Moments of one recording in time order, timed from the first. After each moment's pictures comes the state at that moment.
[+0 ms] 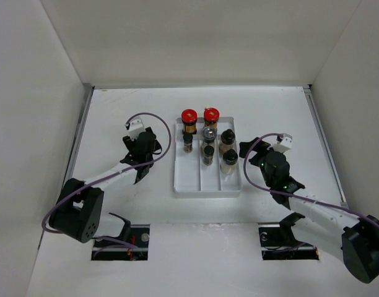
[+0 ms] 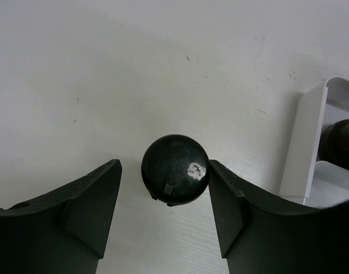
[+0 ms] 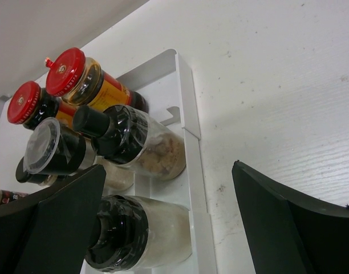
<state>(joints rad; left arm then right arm) -0.43 1.33 0.58 0.23 -0.64 -0.50 0.51 0.95 0.33 0.40 0.42 0.67</state>
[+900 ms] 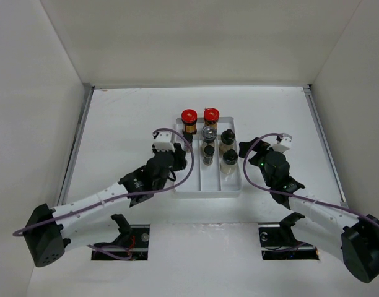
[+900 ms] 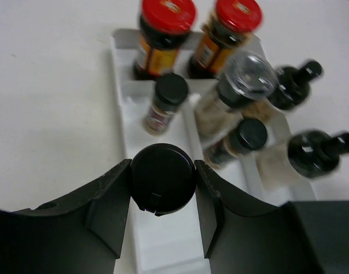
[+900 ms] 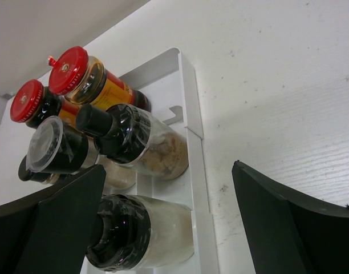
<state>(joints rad) -0.89 1.00 0.63 0.03 -0.61 -0.49 0.51 0.96 0.33 0.41 0.41 0.67</state>
